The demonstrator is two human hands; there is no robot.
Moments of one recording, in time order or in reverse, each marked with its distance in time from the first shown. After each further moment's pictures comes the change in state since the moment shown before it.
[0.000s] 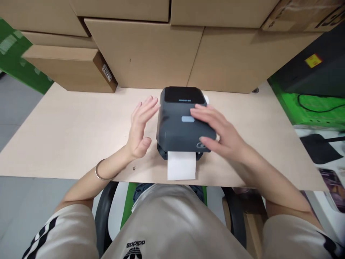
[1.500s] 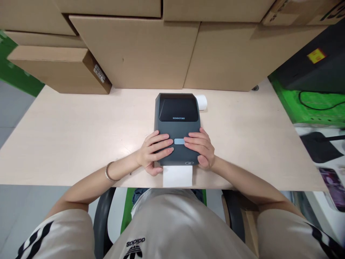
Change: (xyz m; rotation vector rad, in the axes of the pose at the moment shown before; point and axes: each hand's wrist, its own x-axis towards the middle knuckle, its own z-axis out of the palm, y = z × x) left_hand -0.033 -0.024 0.055 -0.025 0.183 0.552; right_hand -0.041 0.029 0.097 0.033 0.479 -0.236
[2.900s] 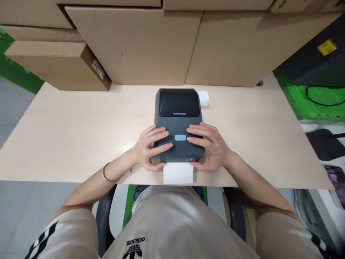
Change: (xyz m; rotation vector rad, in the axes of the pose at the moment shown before) left_hand 0.005 -0.002 -0.015 -0.026 -0.071 -0.022; right_hand 0.027 -0.002 -0.038 -0.048 -0.312 -0.059
